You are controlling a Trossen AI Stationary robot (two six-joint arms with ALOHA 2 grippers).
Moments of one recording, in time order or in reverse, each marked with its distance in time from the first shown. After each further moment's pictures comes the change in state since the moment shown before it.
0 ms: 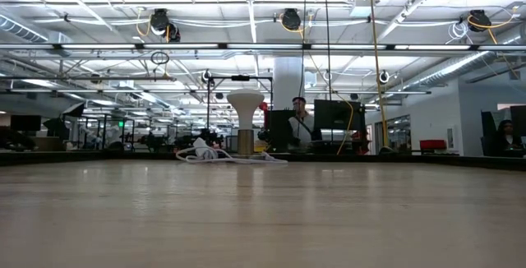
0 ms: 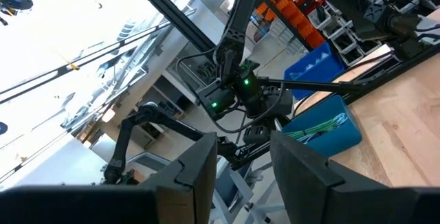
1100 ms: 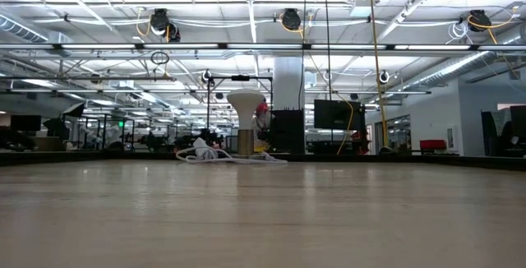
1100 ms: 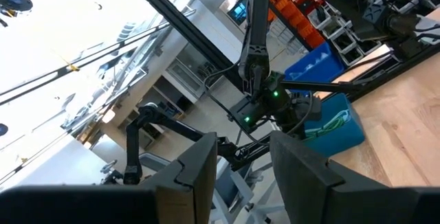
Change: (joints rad) left arm -0.007 0.003 -0.271 0.141 -0.004 0.028; right arm -0.006 0.000 0.000 0.000 -0.002 0.004
